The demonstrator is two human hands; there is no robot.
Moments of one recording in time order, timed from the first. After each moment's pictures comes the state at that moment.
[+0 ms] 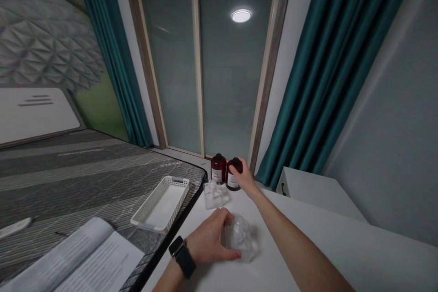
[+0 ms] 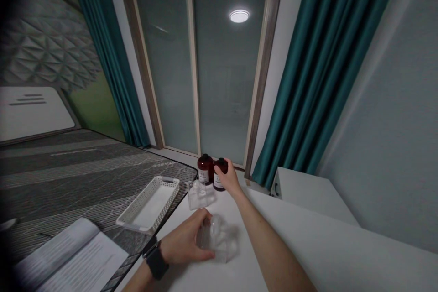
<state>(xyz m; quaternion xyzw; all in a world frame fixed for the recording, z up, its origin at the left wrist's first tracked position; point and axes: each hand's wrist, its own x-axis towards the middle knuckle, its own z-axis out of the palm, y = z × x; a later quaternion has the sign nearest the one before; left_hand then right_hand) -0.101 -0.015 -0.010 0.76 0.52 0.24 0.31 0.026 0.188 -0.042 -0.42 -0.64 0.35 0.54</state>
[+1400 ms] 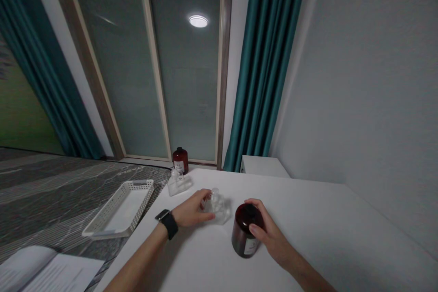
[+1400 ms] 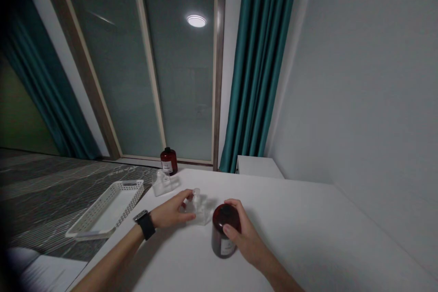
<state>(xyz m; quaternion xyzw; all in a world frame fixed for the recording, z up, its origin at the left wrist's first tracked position) -0.053 -0.004 -0.010 0.83 0.42 0.22 0.31 0.220 -0.087 -0.027 -0.38 -0.64 0.47 0.47</state>
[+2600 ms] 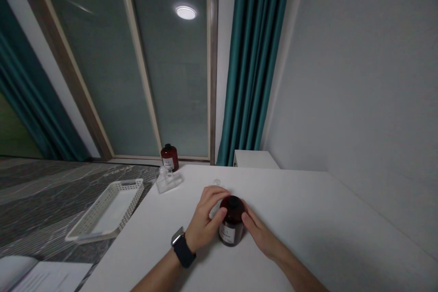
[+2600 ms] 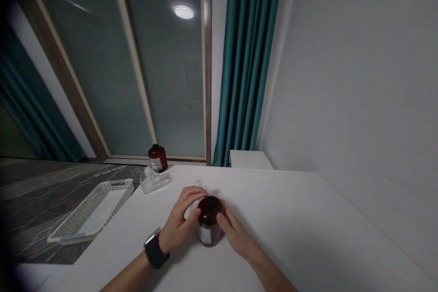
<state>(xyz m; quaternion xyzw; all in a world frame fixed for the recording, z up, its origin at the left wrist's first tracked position) 0.024 -0.063 -0.004 0.81 0.26 0.49 0.21 0.223 -0.087 -0.053 -0.36 -0.62 0.49 0.49</state>
